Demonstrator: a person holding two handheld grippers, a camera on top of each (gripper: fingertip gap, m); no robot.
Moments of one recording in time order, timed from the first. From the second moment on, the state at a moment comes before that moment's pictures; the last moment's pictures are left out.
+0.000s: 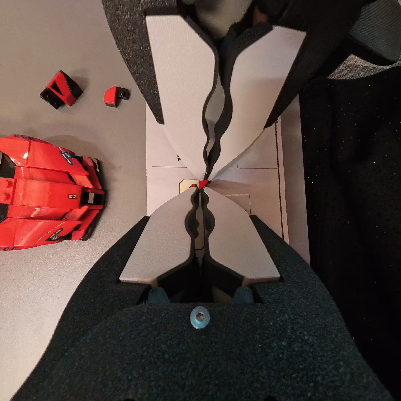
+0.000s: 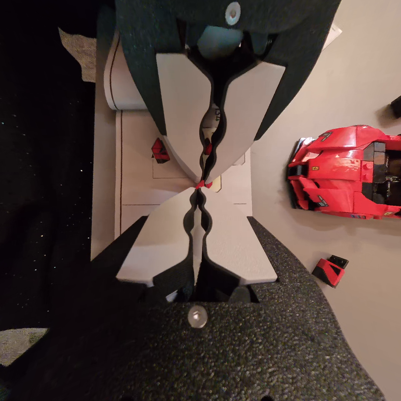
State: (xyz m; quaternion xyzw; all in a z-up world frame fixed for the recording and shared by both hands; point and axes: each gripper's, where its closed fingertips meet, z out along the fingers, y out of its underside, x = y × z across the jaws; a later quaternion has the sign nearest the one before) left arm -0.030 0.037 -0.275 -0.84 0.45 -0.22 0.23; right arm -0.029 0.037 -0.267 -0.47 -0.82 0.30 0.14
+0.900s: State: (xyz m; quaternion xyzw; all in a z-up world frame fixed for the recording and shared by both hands) left arm -0.041 0.035 -0.271 -0.84 0.42 -0.23 0.25; right arm -0.028 0.037 -0.269 -0.56 -0.80 0.20 0.12
